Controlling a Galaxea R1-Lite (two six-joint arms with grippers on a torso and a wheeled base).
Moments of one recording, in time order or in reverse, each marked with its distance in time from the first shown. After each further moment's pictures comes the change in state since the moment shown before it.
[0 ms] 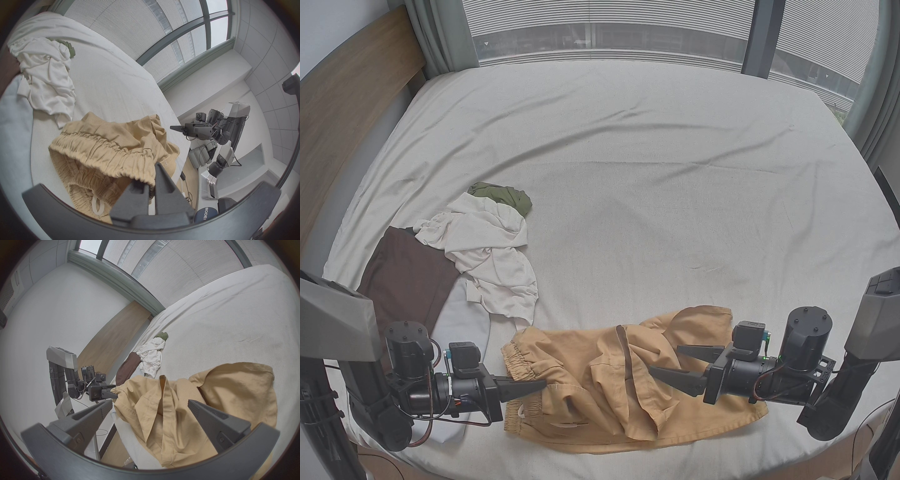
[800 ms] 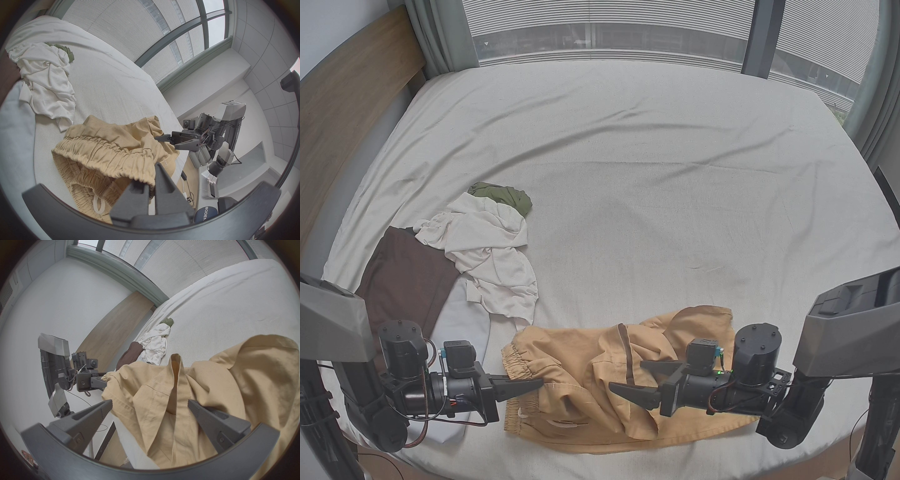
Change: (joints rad) left arm 0.004 -0.026 0.020 0.000 0.001 0.017; right arm 0.099 0.209 -0.171 0.002 -0.048 0.002
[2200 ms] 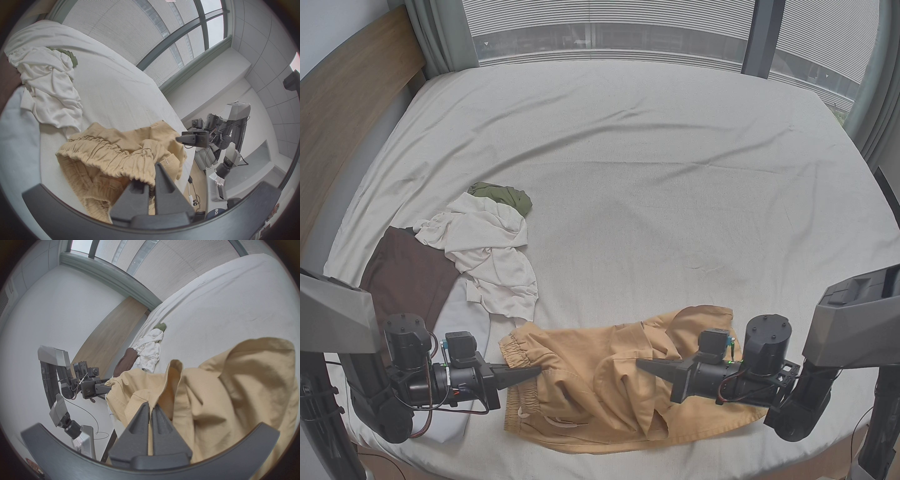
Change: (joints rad) left arm 0.049 0.050 -0.078 0.000 0.002 0.023; right arm -0.079 -0.070 0.051 -0.005 0.030 0.062
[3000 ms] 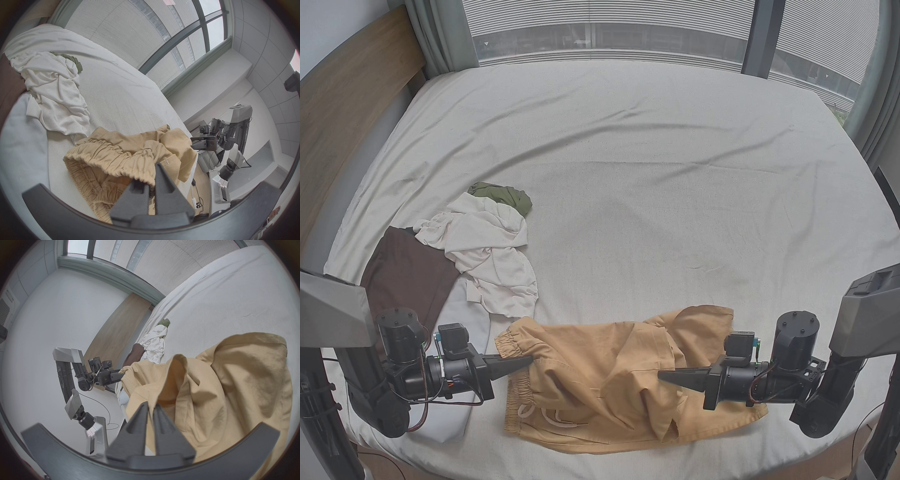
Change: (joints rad) left arm 0.029 -0.004 -0.013 0.000 -0.001 0.004; right arm -0.068 -0.045 0.094 0.000 0.180 -0.009
